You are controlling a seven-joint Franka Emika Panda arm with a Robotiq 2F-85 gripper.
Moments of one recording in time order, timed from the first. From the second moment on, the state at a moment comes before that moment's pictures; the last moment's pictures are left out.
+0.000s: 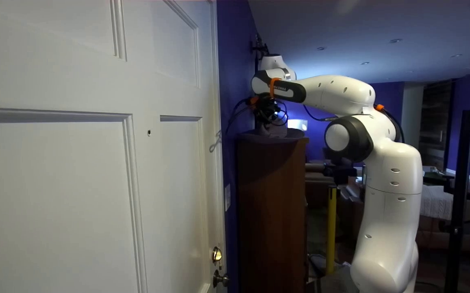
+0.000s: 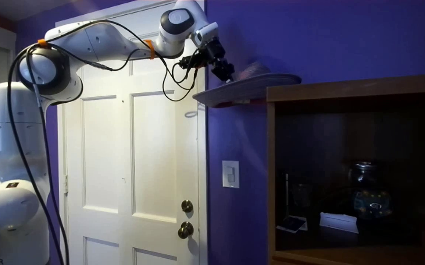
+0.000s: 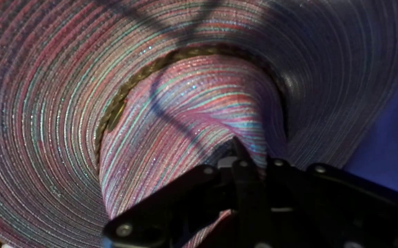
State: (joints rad) arm -0.37 -0.02 -0.25 -1.24 -0.22 1.74 1.04
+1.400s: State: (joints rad) arm -0.32 -0.48 -0.16 -1.94 -0.19 2.11 1.04
